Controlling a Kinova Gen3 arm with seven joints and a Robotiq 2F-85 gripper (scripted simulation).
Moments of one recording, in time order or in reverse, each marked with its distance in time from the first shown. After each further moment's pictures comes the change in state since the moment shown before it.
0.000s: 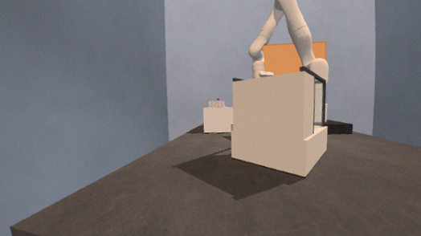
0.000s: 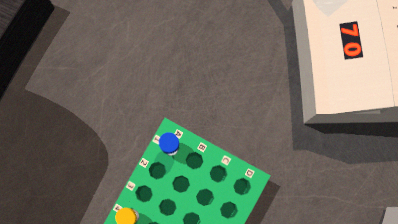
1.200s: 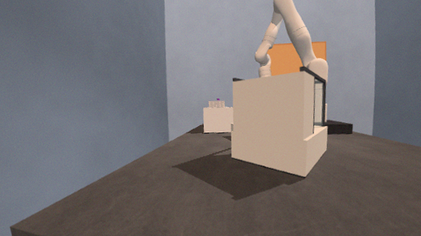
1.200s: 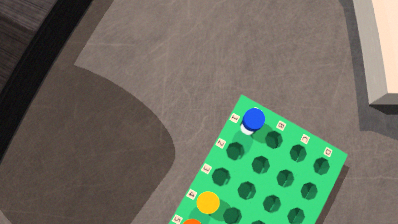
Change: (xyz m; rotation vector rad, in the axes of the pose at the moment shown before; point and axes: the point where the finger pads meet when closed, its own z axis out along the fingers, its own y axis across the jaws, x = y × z) arm -0.015 -0.052 0.019 0.000 0.000 0.000
